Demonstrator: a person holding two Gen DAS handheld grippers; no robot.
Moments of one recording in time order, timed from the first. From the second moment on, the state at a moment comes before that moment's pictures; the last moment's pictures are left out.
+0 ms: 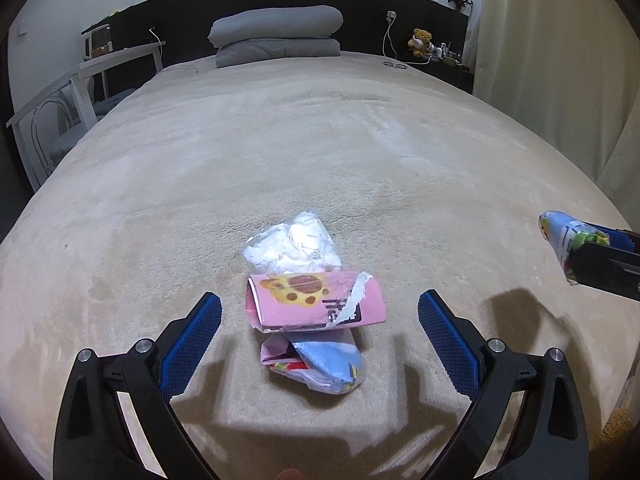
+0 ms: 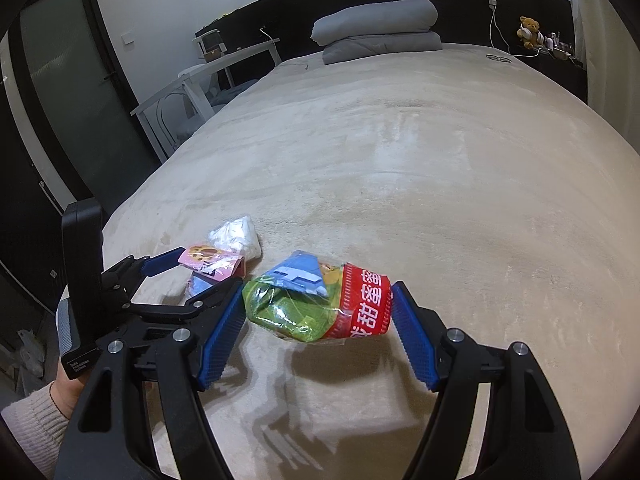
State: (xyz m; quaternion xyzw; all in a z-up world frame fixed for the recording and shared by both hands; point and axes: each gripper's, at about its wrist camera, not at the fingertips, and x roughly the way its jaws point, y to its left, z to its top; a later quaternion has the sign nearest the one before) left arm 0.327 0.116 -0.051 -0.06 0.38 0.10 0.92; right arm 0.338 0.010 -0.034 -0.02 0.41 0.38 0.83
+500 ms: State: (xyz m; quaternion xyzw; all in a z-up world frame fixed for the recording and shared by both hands) left arm 0.330 0.116 -0.047 -0.05 0.38 0.11 0.92; right arm 0.337 0.012 -0.030 -0.03 0.41 0.38 0.83
